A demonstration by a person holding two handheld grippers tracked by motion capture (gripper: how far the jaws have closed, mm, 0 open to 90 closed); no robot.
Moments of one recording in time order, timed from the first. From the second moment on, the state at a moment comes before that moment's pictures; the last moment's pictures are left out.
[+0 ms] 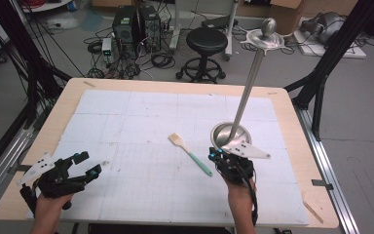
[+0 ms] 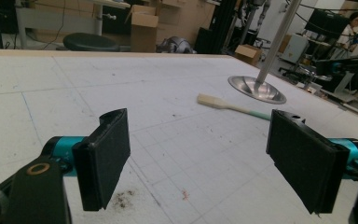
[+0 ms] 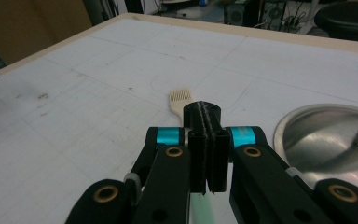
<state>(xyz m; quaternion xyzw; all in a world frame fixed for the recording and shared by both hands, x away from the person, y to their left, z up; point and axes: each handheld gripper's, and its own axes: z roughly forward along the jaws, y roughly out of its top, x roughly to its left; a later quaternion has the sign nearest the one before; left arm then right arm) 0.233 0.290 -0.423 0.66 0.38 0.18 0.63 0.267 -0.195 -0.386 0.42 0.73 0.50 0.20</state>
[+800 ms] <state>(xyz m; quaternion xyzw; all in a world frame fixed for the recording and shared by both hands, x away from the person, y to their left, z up) 0.233 0.295 -0.425 0.65 0.39 0.18 0.63 0.358 -0.123 -0.436 0.46 0.79 0.36 0.17</state>
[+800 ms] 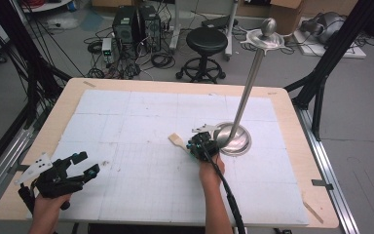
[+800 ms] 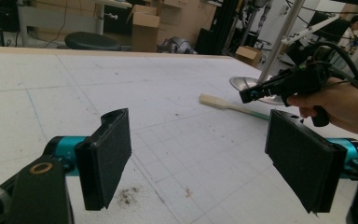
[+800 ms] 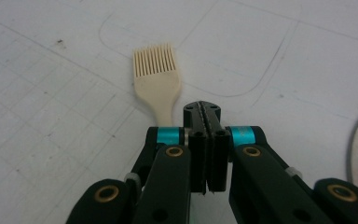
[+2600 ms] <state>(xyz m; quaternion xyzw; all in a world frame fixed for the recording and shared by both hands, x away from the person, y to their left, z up) 0.234 0.295 -0.425 0.65 0.39 0.18 0.62 0.281 -0.095 -0.426 0.31 0.84 0.44 0.06</state>
